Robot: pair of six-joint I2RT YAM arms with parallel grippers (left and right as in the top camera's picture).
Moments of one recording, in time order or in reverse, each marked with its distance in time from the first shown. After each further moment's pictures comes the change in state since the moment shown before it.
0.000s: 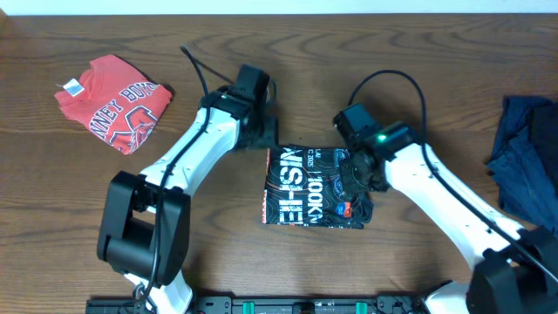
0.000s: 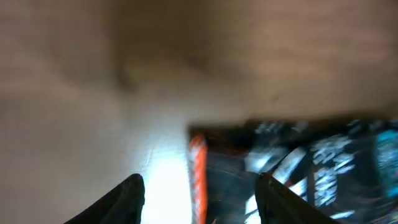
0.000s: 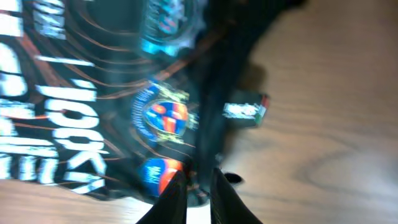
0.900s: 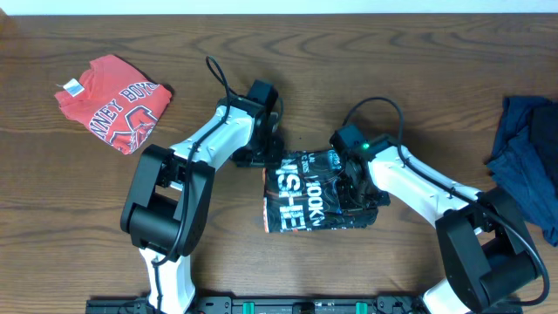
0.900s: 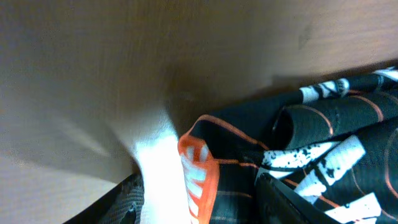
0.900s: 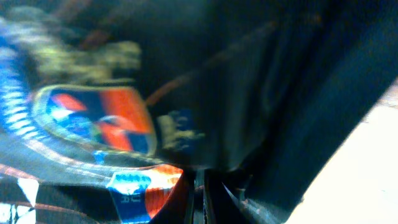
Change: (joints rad) left arm -0.026 0.167 0.006 -0.189 0.044 0.064; right arm -0.003 0.156 -0.169 0.102 -0.097 -0.024
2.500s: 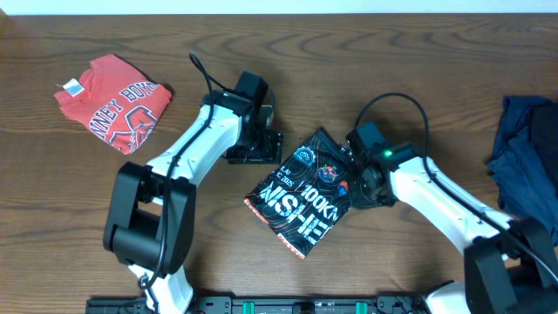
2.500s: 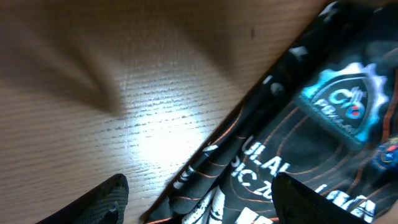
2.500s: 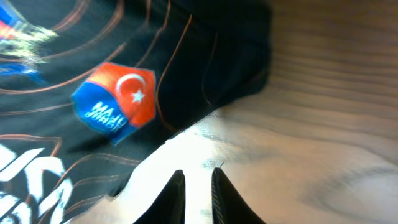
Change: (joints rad) left arm 0.033 -0.107 0.001 -0.025 0.069 -0.004; right arm -0.057 -0.140 -0.075 0.091 0.074 -0.064
